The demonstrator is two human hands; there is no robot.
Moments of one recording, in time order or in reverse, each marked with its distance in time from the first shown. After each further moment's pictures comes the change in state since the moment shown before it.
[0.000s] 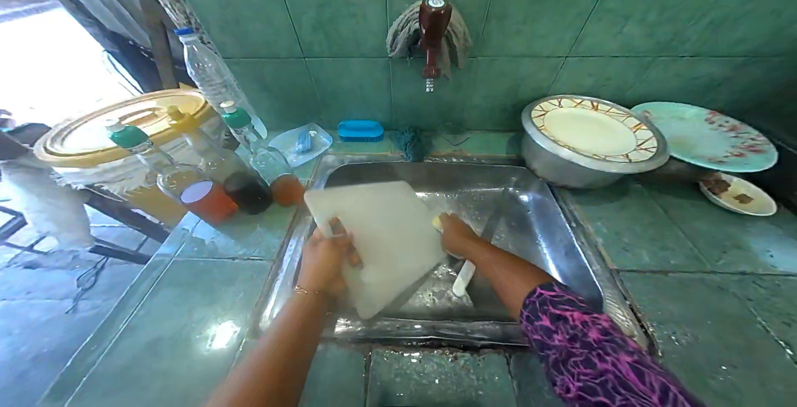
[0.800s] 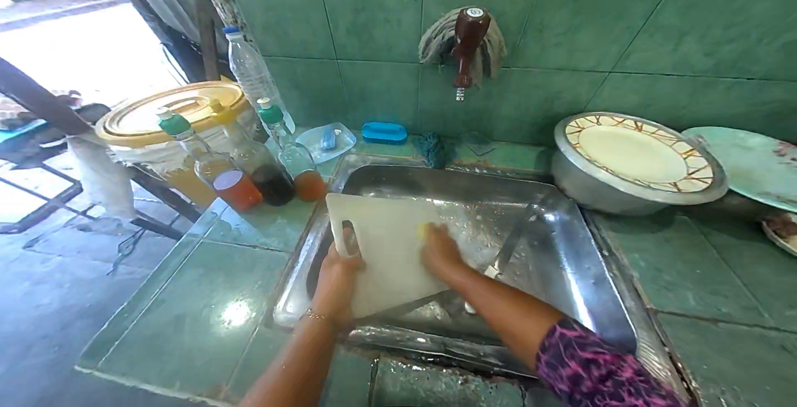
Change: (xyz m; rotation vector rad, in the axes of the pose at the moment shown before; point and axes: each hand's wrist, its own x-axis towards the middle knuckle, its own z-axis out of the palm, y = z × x) left_hand -0.010 -0.026 -0.019 0.032 0.036 -0.036; right_hand -0.037 -0.086 0.010 0.106 -0.021 -0.093
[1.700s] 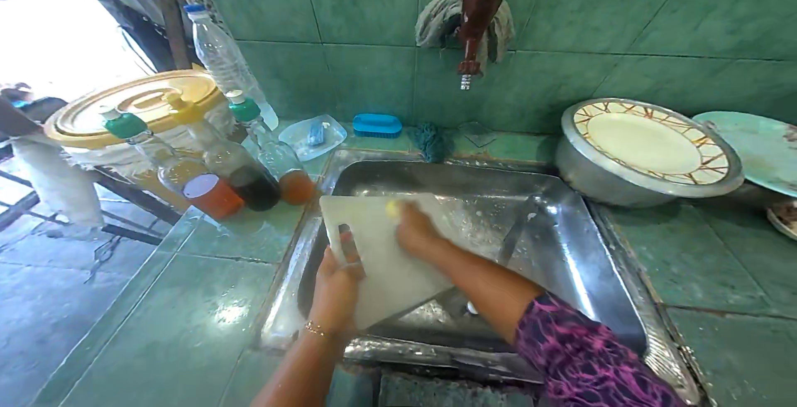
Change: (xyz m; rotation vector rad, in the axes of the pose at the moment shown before) left_hand 0.006 0.001 0.007 0.106 0.041 0.019; right_hand 0.026 -0.038 -0.011 0.054 -0.024 -0.142
